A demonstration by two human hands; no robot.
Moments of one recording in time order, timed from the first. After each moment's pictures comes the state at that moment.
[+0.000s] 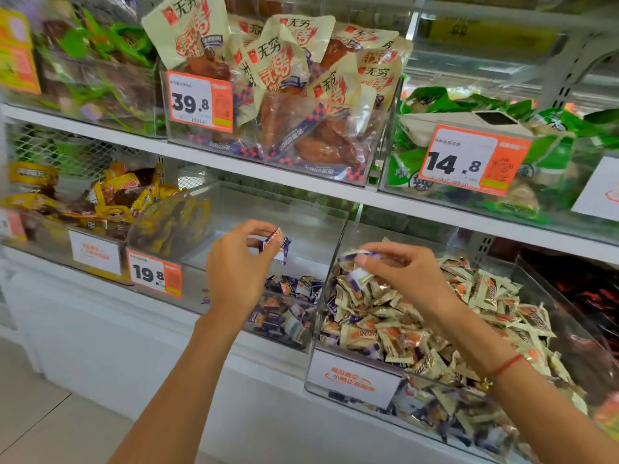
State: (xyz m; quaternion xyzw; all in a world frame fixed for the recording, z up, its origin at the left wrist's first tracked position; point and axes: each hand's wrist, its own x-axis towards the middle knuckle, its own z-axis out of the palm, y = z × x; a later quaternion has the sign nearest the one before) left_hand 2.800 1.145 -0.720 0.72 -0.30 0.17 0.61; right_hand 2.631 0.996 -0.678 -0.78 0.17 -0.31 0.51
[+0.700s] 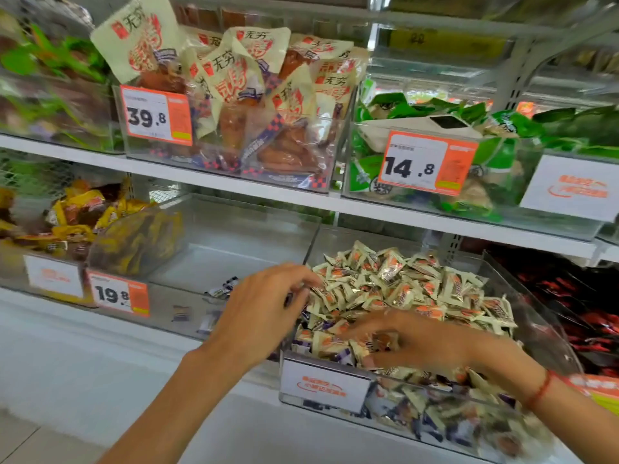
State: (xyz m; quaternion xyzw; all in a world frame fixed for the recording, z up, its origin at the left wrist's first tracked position) left_hand 2.730 1.144 -0.701 0.75 -0.54 0.10 0.37; right_hand 2.573 0.965 -0.695 -0.98 0.06 0.06 0.18
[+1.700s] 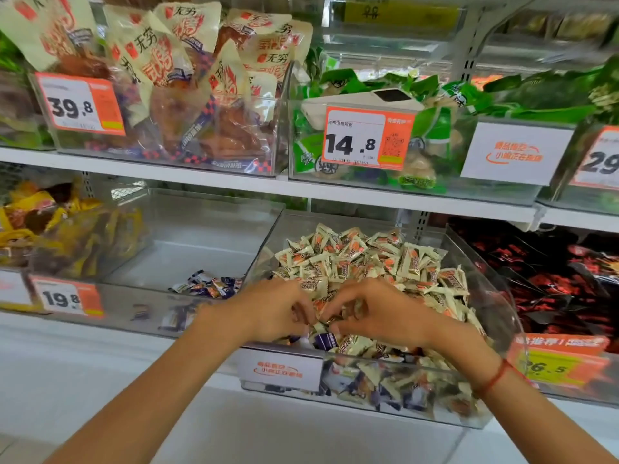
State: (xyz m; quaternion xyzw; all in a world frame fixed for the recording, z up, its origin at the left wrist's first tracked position) left_hand 2.714 1.085 -0.704 0.74 -0.66 -0.09 0.11; right_hand 2.553 0.964 -0.698 -0.97 0.12 -0.07 0.20
